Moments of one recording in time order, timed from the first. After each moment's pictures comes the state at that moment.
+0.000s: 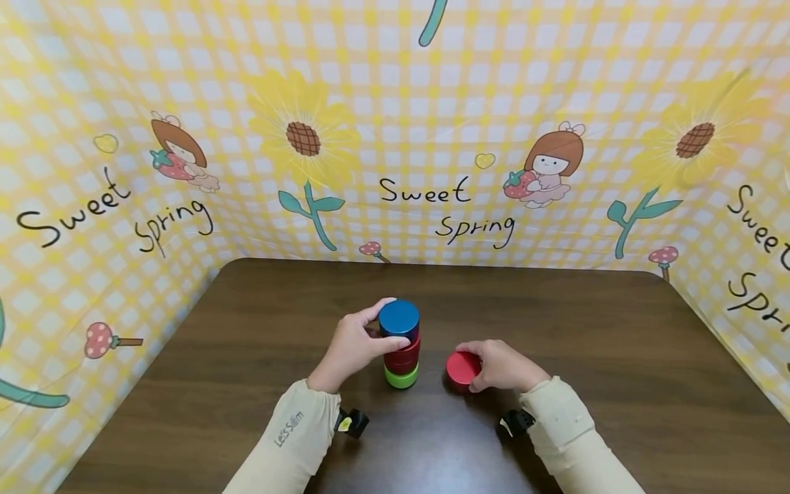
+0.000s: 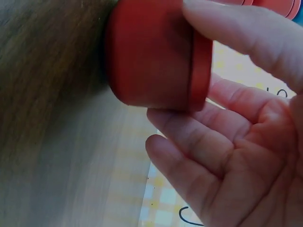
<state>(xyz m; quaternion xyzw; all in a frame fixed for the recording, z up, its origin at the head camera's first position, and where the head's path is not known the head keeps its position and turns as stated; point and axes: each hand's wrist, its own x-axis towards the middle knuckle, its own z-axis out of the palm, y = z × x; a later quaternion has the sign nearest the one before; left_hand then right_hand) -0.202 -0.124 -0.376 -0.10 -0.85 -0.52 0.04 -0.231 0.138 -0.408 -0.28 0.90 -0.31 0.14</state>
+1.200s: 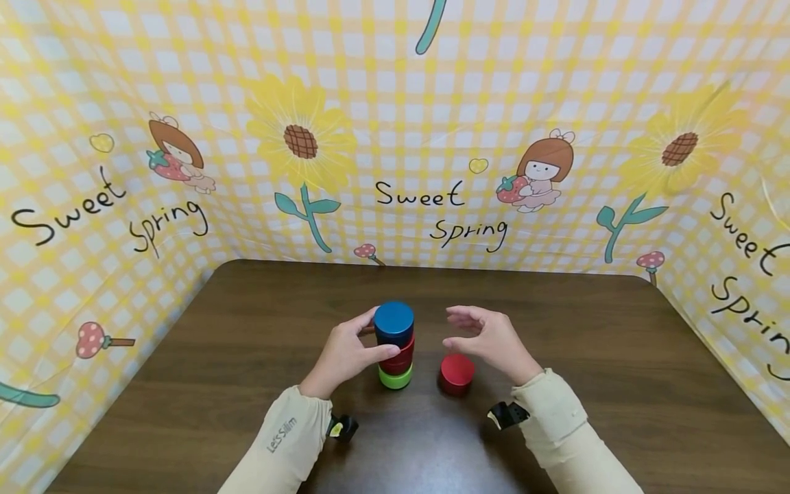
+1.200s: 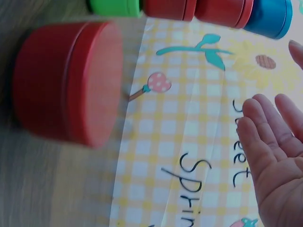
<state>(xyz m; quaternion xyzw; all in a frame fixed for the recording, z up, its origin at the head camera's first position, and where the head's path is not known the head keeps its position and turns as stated) -0.196 -0.129 -0.388 -0.12 -0.85 -0.51 0.05 -0.225 0.130 -0.378 -0.23 0.83 -0.51 0.01</state>
